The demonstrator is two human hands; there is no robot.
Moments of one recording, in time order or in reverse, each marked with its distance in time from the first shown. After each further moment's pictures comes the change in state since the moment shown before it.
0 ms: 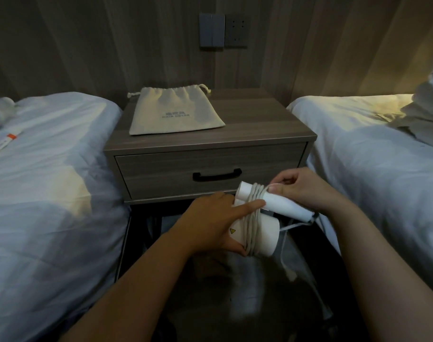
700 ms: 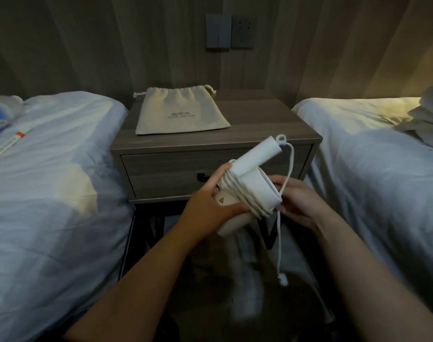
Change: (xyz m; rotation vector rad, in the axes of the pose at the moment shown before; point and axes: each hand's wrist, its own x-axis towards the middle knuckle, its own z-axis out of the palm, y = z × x) left_hand 0.005 -0.013 0.010 -1.098 0.389 -0.367; right_hand 0.009 0.006 0.040 0.992 -0.073 0.125
